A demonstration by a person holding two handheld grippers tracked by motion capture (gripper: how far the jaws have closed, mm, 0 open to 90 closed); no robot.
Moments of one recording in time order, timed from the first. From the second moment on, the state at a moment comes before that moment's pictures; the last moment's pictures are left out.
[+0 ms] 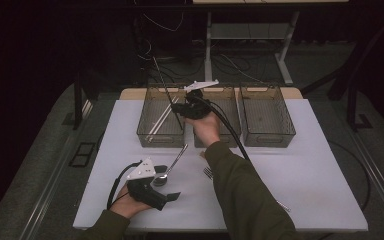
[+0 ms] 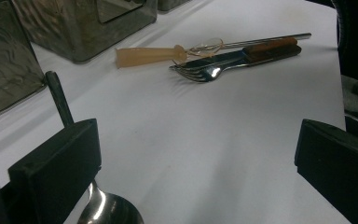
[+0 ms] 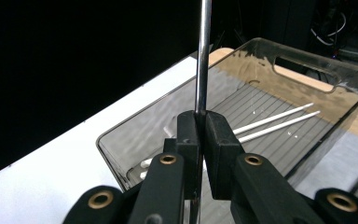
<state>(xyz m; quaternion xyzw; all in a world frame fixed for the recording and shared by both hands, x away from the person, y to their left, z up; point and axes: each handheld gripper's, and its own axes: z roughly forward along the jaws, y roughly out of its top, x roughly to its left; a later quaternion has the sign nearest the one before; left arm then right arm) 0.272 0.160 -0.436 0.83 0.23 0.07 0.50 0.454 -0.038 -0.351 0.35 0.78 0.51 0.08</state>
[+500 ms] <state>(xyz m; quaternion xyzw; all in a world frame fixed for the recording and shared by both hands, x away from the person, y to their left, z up) 0.272 0.160 -0.436 0.83 0.23 0.07 0.50 0.455 -0.014 -0.383 0.37 0.81 0.45 0.08</state>
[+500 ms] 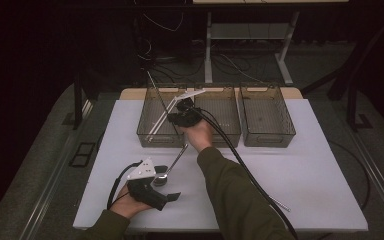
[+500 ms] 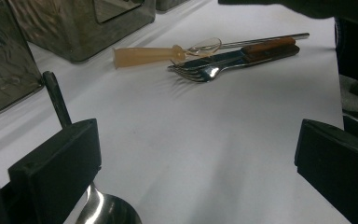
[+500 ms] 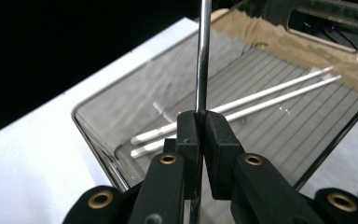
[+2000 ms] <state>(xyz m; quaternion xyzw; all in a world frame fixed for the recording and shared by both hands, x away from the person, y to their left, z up) 0.271 0.158 -0.437 0.83 0.23 0.06 0.50 0.425 -0.092 -0.356 0.34 0.82 0.46 0.08</state>
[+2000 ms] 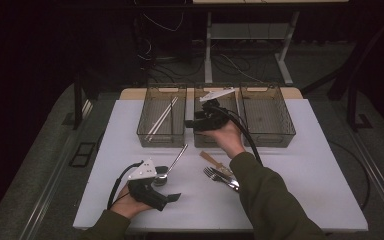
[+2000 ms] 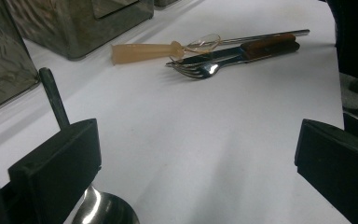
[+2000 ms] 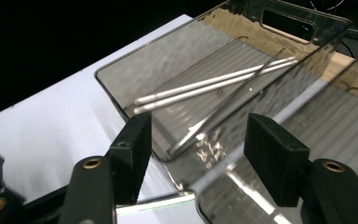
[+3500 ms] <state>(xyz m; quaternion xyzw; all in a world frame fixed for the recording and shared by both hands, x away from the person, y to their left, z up) 0.273 0.157 -0.439 0.84 0.23 0.06 0.49 0.343 -0.239 -0.388 0.34 0.83 0.44 0.08</state>
